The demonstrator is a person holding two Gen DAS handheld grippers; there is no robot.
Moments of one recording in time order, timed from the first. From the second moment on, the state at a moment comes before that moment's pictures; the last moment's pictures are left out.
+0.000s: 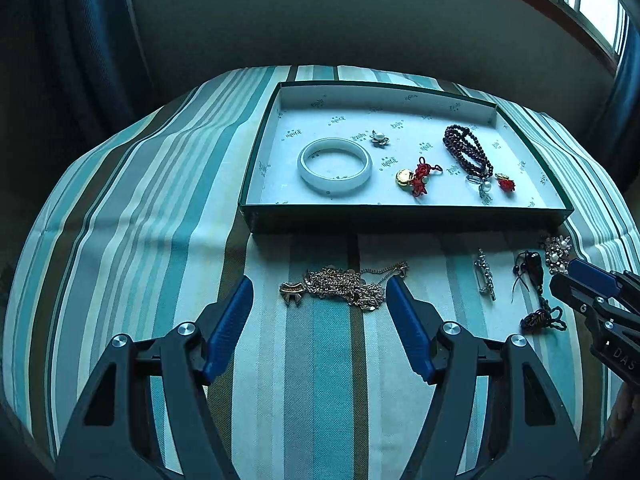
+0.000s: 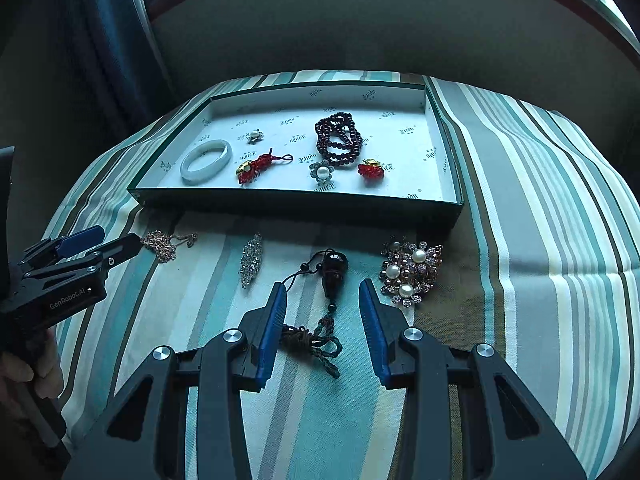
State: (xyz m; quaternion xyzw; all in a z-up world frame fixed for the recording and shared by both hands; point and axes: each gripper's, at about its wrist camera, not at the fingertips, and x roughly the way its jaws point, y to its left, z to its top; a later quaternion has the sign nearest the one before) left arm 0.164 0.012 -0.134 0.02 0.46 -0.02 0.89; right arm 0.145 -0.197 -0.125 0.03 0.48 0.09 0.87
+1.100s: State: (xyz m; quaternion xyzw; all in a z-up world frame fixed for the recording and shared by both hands) left arm 0.181 0.012 -0.156 0.00 0.48 -0.02 0.88; right arm 0.173 -0.184 -0.149 0.00 0.49 0.08 0.87
